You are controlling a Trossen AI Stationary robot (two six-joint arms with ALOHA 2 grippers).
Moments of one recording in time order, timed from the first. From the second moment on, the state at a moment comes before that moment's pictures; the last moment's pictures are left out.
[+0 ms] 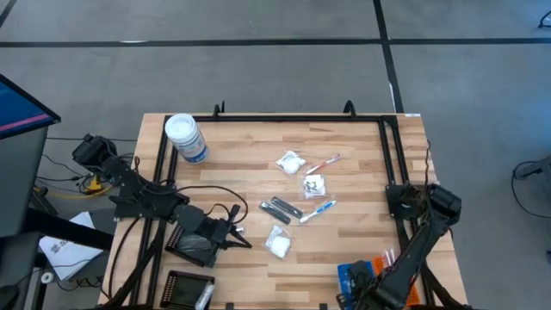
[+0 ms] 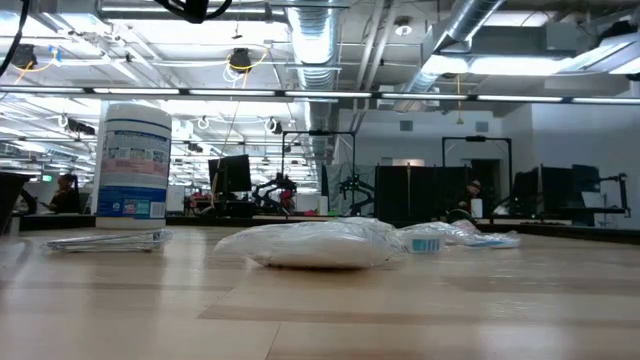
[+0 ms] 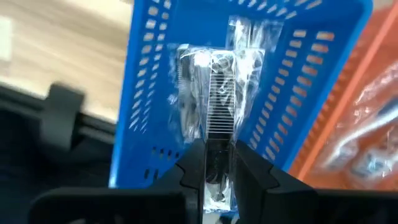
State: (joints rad) left arm -0.55 1.28 0.59 0.48 -0.19 0.08; right arm 0.96 1.97 1.57 -1.14 -0.06 2.14
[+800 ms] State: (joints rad) left arm -0.55 1.28 0.59 0.48 -0.19 0.07; right arm 0.92 2.01 1.57 -1.18 -0.11 1.97
